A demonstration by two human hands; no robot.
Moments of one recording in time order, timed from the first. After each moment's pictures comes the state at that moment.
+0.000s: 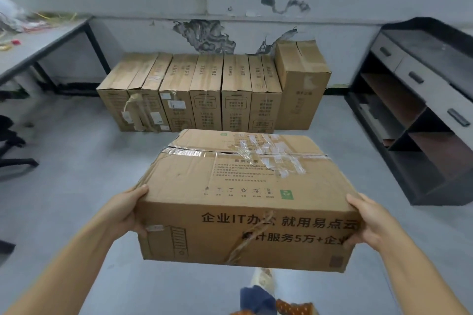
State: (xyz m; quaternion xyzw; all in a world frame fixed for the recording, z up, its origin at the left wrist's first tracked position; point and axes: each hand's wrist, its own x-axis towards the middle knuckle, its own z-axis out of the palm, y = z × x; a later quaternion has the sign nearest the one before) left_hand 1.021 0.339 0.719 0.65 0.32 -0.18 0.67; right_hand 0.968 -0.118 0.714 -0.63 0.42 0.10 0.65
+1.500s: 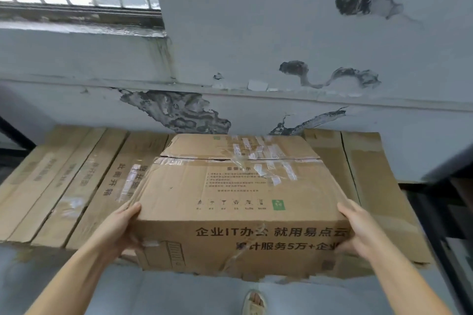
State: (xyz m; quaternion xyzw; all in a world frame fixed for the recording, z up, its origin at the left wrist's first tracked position) left_hand 2.049 0.181 0.689 0.63 0.34 -0.12 0.69; right_hand 2.063 -0.285 0.690 -0.66 0.36 0.14 0.65
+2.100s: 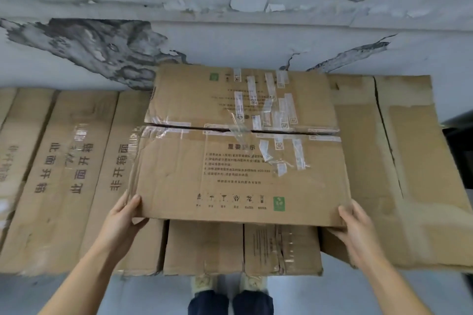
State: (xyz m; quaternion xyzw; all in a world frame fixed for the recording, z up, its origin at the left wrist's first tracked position) left_hand 2.204 0.149 0.484 0.59 0.39 -0.12 0.69; right_hand 2.159 -0.295 0.498 -0.61 0.46 0.08 0.65
